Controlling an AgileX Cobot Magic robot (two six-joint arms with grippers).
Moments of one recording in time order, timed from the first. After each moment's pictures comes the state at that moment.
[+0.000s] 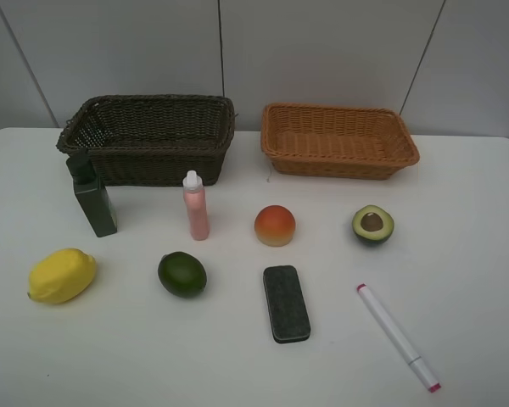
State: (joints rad) left arm -0.15 0.00 -0.51 -0.10 1.06 0.02; right arm 0.03 0.00 -0.51 -0.12 1.06 0.07
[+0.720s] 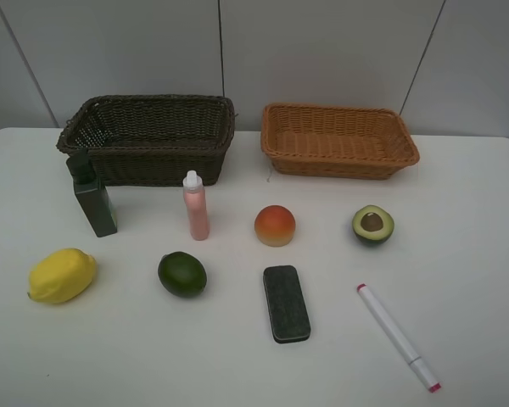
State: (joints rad) left arm -0.15 0.20 -0.53 0.04 1.03 -0.07; right arm 0.03 0.00 -0.51 -0.12 1.06 0.07
